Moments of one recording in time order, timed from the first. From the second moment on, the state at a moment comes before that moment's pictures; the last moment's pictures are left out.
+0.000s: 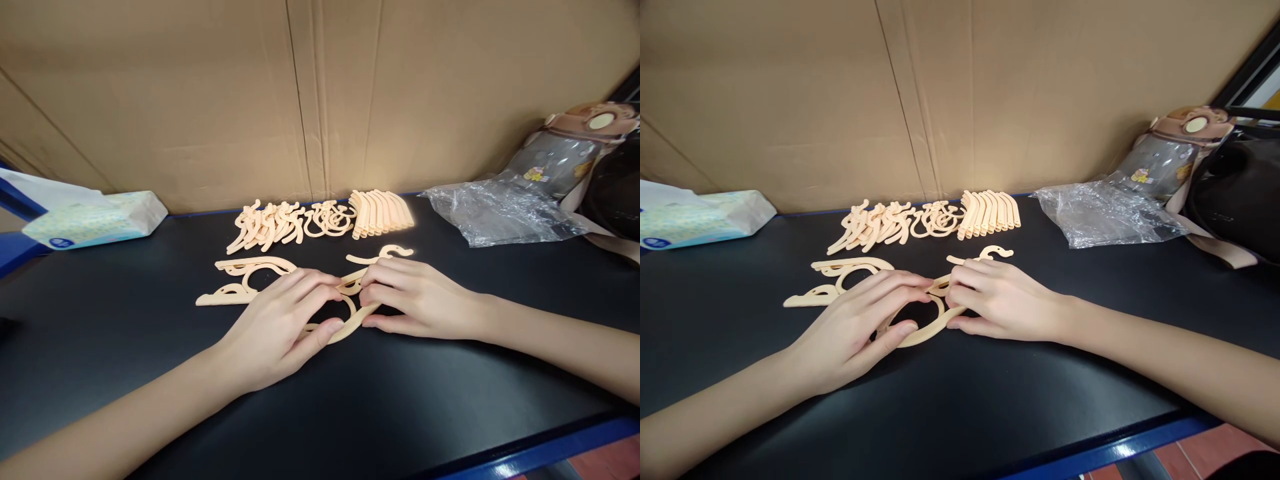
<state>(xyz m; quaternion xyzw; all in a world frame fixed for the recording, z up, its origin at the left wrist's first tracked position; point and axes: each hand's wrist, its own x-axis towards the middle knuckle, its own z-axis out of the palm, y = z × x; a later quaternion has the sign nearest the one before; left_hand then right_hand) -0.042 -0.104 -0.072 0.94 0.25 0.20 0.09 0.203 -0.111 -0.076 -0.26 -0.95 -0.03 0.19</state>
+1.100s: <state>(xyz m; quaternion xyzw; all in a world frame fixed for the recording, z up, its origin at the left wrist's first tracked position) -0.040 -0.106 -0.071 0.96 0.23 0.17 0.04 0.216 -0.111 -0.057 -0.54 -0.81 -0.23 0.00</state>
